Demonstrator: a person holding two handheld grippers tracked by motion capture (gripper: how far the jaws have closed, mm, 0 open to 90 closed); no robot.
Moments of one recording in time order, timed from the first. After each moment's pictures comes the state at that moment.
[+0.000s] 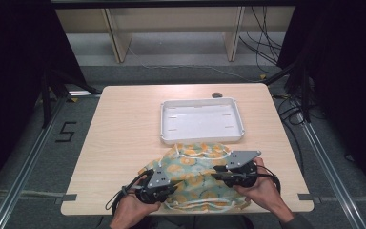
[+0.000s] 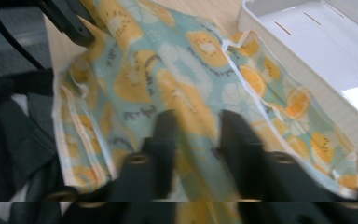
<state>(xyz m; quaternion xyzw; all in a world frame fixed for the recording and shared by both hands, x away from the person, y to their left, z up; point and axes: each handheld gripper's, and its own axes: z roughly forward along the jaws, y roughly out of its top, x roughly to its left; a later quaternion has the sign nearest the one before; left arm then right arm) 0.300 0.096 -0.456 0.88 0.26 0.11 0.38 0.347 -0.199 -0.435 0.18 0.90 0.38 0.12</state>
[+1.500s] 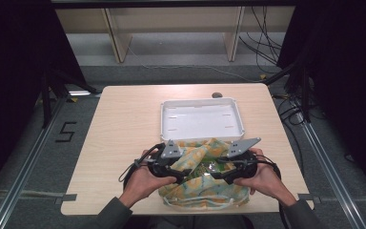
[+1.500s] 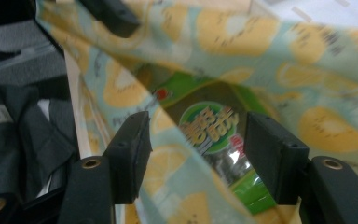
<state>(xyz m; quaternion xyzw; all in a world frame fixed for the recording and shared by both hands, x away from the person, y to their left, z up) 0.361 0.059 -0.419 0.88 0.27 0.11 0.38 0.370 -0.203 -0.432 0.19 0.90 0.39 0.04</state>
